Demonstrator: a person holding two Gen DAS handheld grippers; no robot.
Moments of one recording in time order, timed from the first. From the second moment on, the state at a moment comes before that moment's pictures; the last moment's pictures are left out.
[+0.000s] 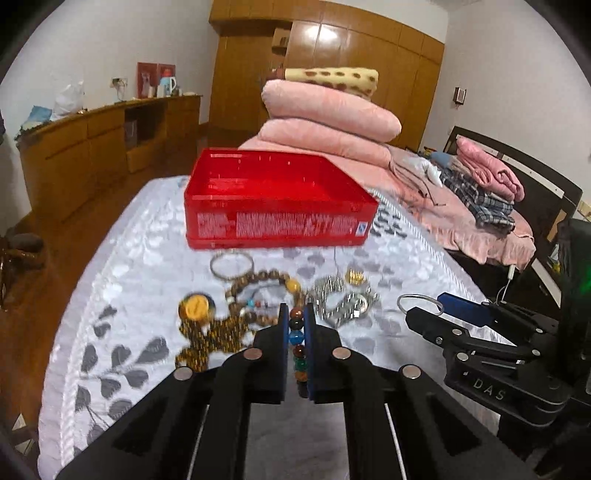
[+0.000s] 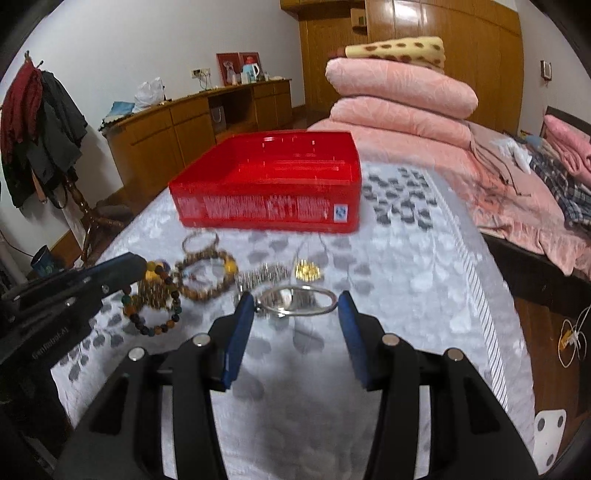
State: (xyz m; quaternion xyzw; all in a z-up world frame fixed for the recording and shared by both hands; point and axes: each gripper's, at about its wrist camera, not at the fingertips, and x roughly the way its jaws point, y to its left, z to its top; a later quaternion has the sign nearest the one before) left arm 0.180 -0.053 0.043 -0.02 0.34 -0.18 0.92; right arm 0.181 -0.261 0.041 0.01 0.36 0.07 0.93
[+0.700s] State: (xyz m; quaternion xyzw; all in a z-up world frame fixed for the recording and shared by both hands) left arm 0.221 -0.052 0.054 -0.03 0.33 -0.18 0.93; right arm 0.215 -0.262 0.052 0.01 0.34 0.08 0.93
